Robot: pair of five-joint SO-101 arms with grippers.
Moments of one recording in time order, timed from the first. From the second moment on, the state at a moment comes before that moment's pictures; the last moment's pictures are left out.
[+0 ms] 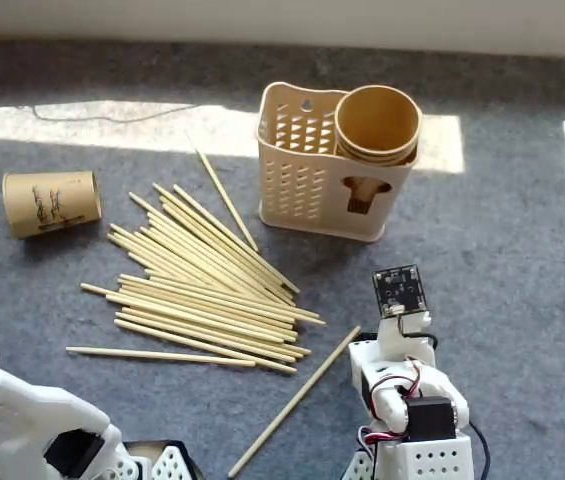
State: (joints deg) left arm -63.9 12.3 14.0 44.6 -28.1; right arm -9.5 -104.8 95.9 70.7 8.8
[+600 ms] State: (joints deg) left arm -55.2 12.4 14.0 44.4 -30.2; right arm -9.5 -104.8 95.9 70.7 8.8
